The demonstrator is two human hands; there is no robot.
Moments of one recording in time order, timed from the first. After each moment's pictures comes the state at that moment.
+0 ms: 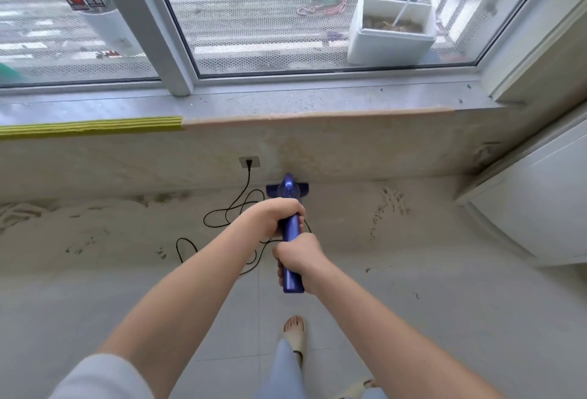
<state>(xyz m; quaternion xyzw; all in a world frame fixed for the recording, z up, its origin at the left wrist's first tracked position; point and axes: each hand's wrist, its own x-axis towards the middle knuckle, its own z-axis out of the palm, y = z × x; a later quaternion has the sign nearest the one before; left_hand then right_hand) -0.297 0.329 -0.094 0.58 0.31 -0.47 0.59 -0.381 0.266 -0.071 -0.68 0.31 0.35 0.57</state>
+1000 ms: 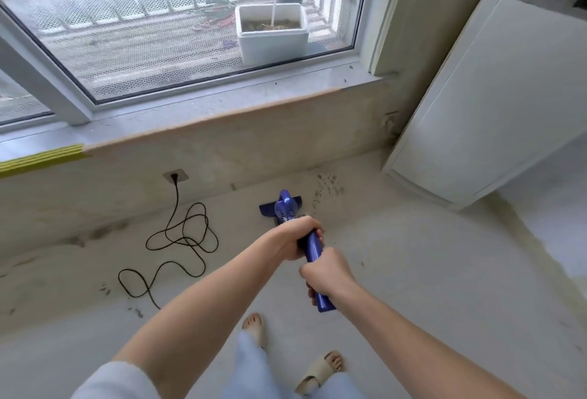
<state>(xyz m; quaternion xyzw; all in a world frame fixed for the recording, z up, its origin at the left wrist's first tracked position) -0.435 0.072 -0.090 0.54 0.27 -0.53 0.59 -0.528 0.022 -0.051 -0.73 0.35 0.27 0.52</state>
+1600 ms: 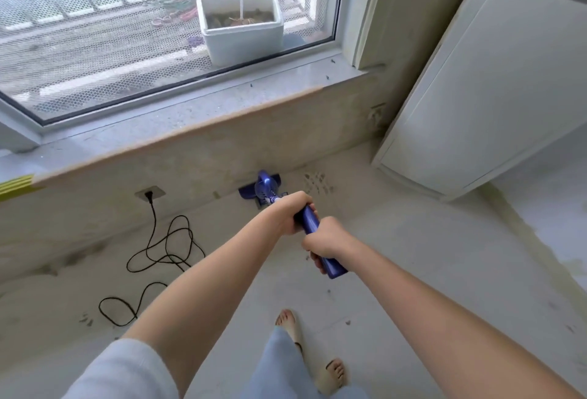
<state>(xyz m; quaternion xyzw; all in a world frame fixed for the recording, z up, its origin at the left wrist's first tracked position) -0.312 0.014 -0.109 0.58 0.26 -0.50 0.58 -0.400 -0.044 -0.068 -0.73 0.34 0.31 0.50</state>
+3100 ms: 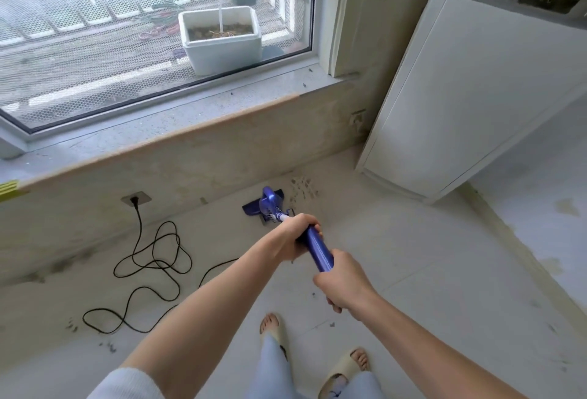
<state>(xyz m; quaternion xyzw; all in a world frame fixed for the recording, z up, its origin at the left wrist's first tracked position) -0.391 -0.037 -0.113 0.55 0.25 -0.50 0.63 -0.511 -0.097 -0.055 -0.77 0.34 0.23 0.49</state>
